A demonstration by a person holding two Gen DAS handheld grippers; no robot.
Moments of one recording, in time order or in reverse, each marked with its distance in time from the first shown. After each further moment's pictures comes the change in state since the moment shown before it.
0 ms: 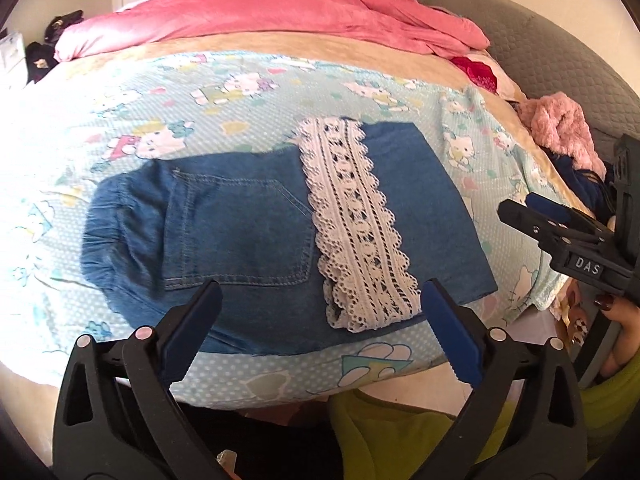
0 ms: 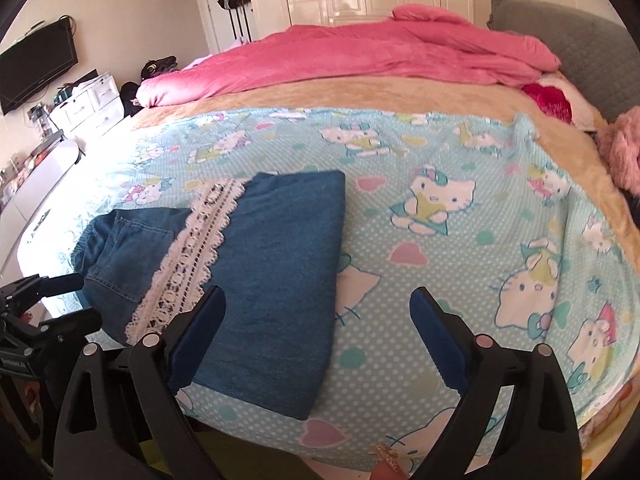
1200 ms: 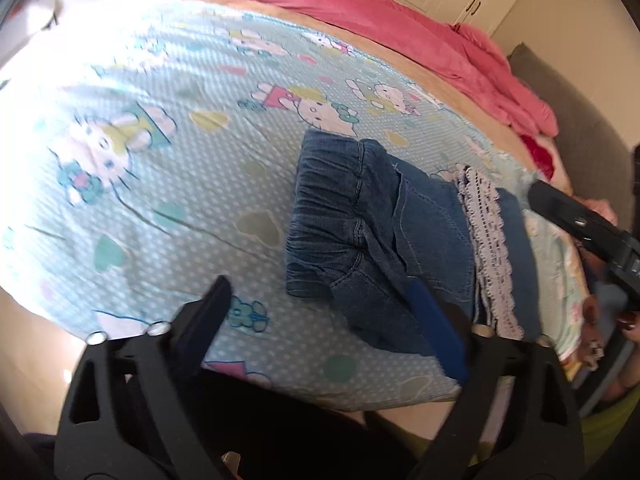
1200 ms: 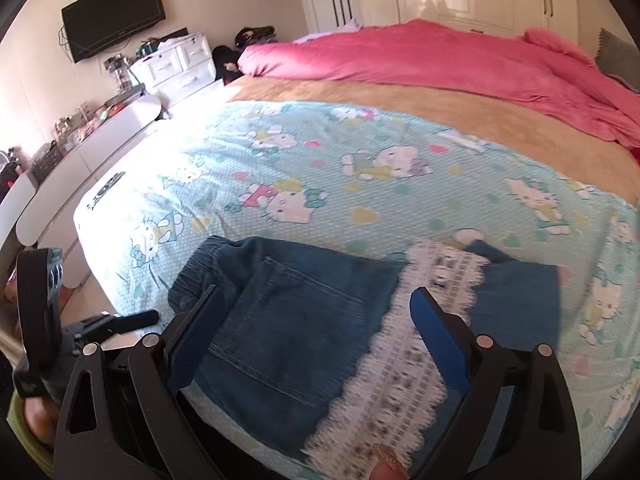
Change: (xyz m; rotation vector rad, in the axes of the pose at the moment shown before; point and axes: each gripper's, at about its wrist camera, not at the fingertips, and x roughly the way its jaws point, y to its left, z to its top) left arm -0.015 0.151 -0.031 -0.367 -0.040 0.011; right arm 0.066 0.177 0.072 -0.204 0.091 0.284
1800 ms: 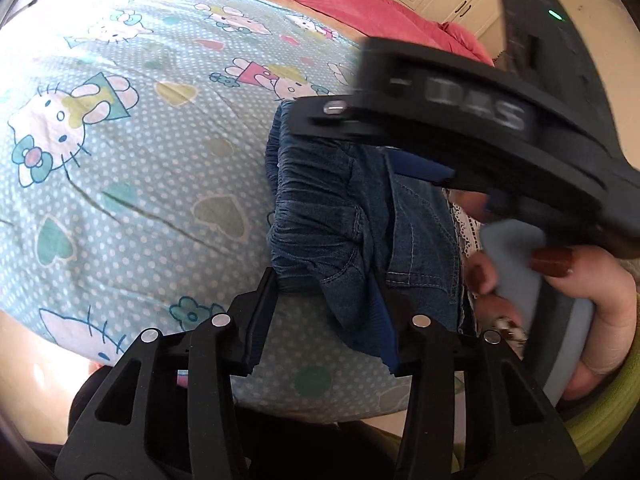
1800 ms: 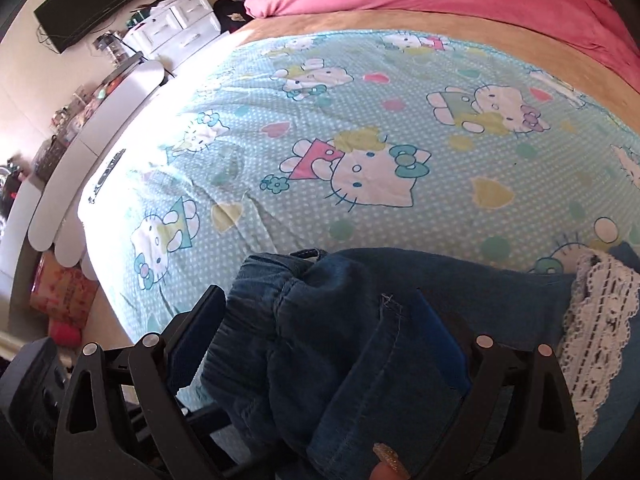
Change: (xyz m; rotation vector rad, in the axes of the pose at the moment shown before) left arm 0.019 -0.006 -0.005 -0.017 0.029 -0.092; right arm 0.115 0.054 0.029 0.083 0.208 0.094
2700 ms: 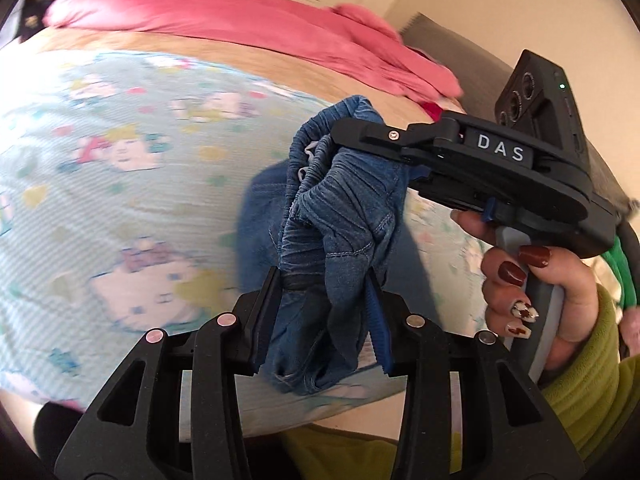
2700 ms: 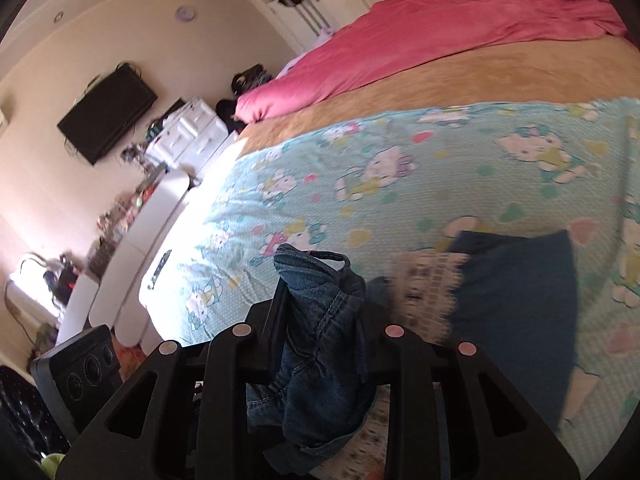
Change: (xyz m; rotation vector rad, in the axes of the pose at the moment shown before) left arm 0.018 -0.153 0.015 0.280 0.009 -0.185; right arm -0.162 -0.154 -0.046 0.234 -0.299 0.192
